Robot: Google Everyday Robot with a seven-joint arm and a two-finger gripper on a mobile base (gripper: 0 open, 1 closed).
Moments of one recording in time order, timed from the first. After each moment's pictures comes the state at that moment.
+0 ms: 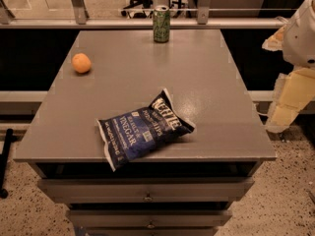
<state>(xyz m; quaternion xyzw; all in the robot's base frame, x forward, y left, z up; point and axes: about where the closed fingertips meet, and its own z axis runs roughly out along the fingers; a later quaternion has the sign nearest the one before) 0.438 -0.217 0.976 -0.60 0.78 -0.03 0.16</state>
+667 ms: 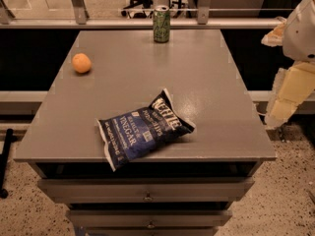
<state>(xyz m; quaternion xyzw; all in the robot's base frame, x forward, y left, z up) 0.448 -0.217 0.980 -0.60 0.78 -0.03 0.17</state>
